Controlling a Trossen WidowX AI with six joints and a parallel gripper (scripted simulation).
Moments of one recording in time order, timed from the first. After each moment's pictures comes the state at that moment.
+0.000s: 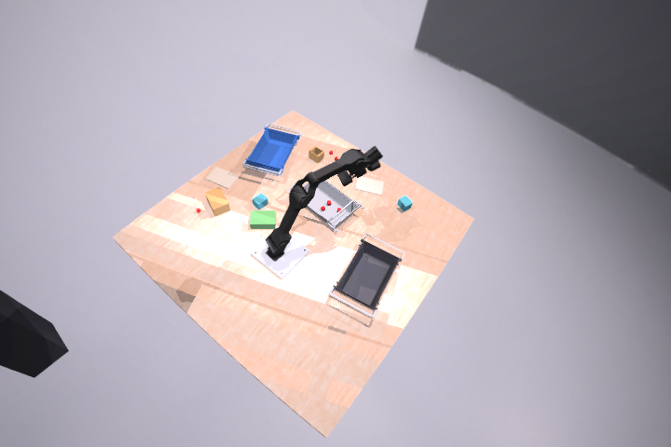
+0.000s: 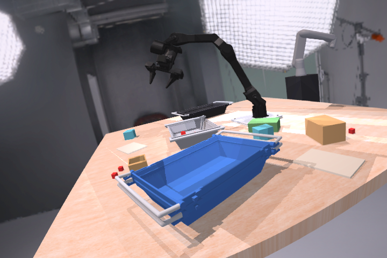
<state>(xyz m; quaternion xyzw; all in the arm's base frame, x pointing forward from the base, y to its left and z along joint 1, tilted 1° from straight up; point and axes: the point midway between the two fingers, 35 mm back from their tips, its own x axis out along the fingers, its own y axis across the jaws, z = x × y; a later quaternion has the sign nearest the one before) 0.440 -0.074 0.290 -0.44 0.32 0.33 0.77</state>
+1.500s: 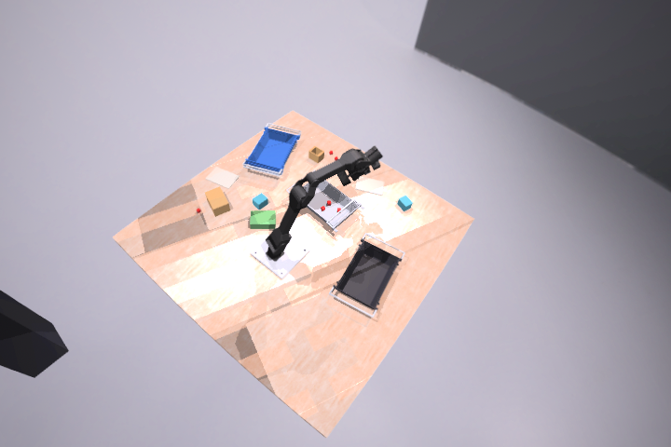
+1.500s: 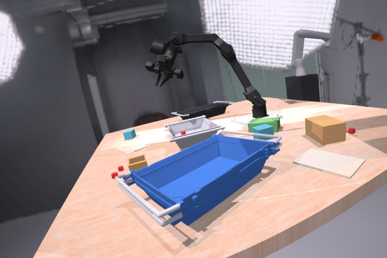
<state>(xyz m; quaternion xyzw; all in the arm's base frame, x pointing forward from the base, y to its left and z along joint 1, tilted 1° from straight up) 0.440 -0.073 0.290 -0.44 0.32 0.33 0.77</state>
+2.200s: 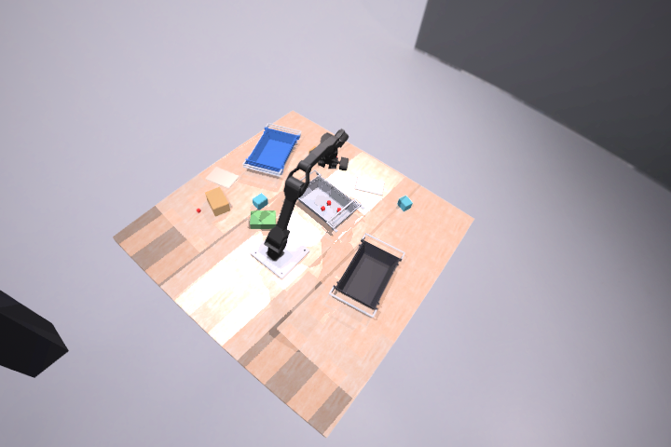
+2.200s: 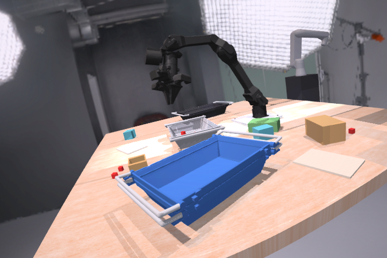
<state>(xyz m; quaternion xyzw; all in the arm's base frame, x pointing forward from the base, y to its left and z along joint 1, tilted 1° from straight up) 0.430 0.097 0.212 -0.15 0.55 0.26 0.78</state>
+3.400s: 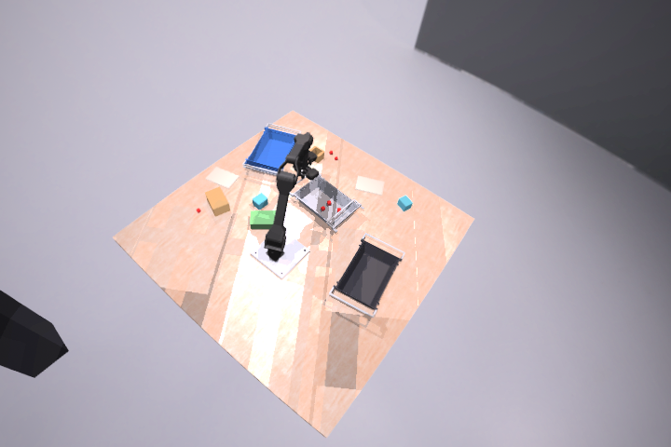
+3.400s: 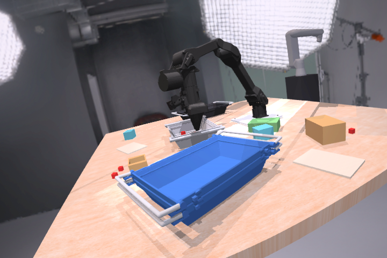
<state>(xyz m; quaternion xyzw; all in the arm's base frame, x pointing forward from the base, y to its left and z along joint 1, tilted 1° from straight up) 0.376 0.207 0.112 0.01 0.69 0.00 0.73</state>
